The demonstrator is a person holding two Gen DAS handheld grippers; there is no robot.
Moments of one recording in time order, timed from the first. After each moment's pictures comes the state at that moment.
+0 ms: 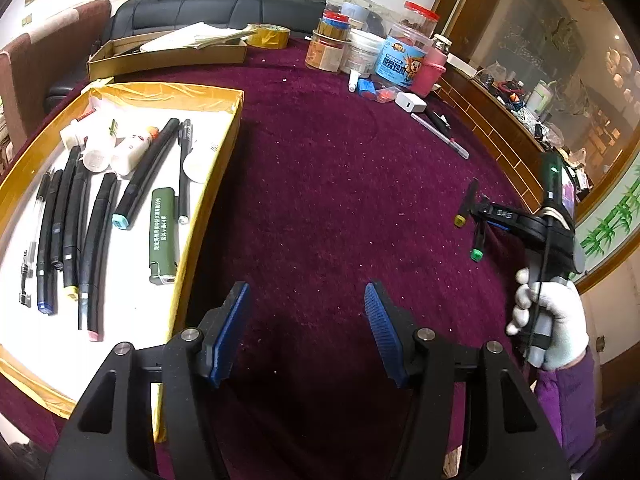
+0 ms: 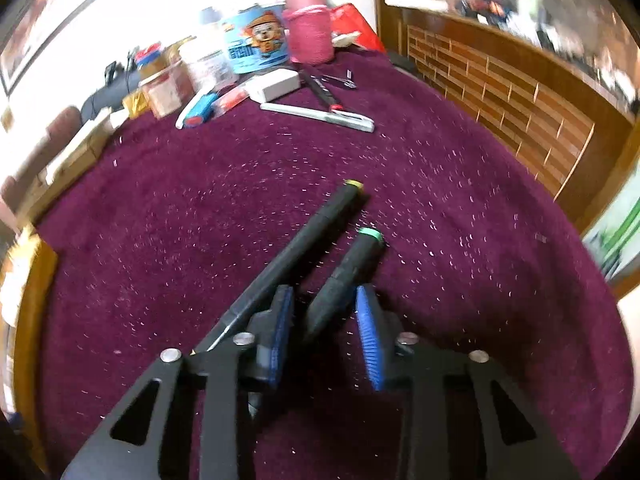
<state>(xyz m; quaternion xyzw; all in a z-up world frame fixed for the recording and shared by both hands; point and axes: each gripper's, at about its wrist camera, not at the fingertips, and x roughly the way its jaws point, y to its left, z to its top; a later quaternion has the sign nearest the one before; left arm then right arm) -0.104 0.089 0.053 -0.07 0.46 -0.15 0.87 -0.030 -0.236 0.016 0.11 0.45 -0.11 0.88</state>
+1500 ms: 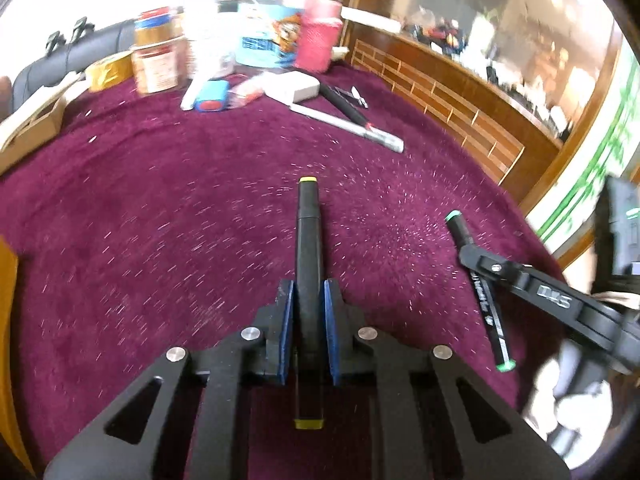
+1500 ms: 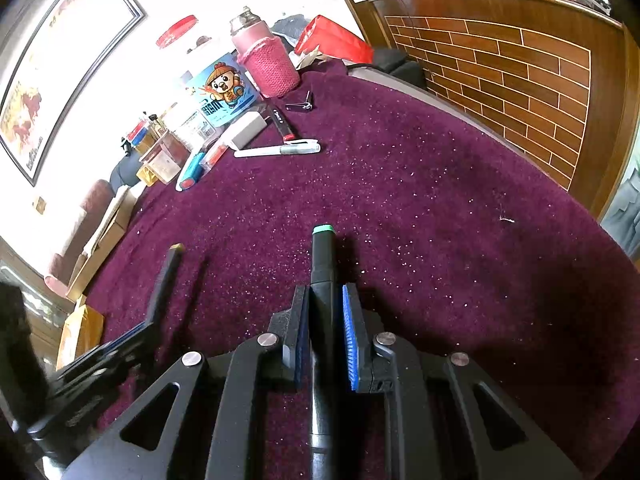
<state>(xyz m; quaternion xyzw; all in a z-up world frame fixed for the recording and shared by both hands) 0.012 -0.093 0.027 0.02 0.44 -0.26 0.86 -0.053 -0.322 0.004 0.28 0.39 -0.06 0.88</state>
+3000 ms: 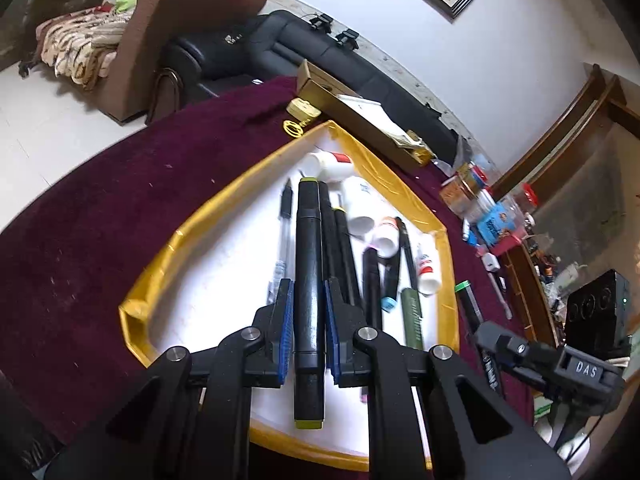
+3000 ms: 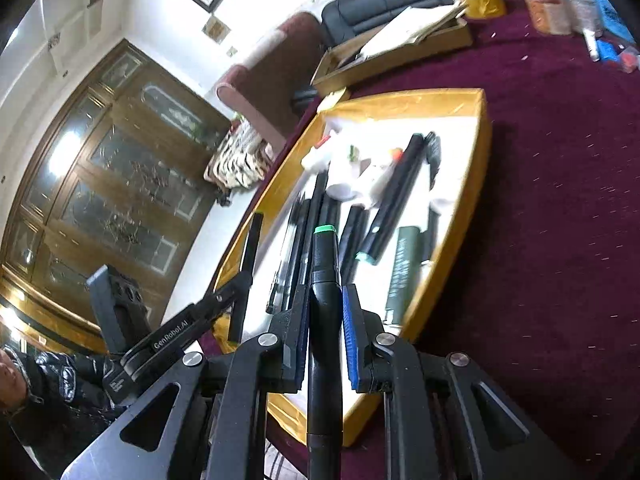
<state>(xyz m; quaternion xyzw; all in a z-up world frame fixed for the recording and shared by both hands) -0.105 0.322 0.029 -0.29 0.36 -0.01 0.89 -0.051 0.071 0.051 0.18 0.49 0.34 0.78</state>
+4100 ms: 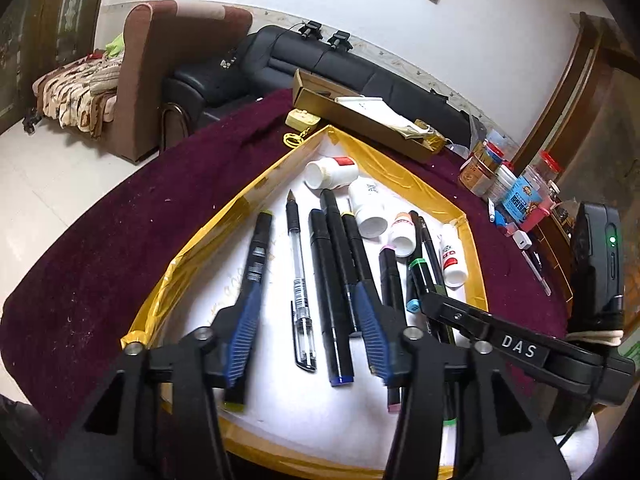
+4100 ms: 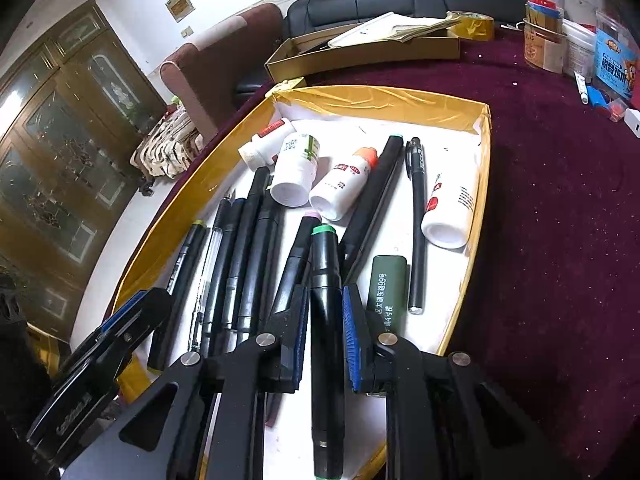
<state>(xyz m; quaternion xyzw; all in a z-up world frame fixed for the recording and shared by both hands) -0.103 0.302 0.038 -0.20 0.36 0.02 0.91 -0.024 0.123 0.033 0.07 0.49 0.22 0.84</state>
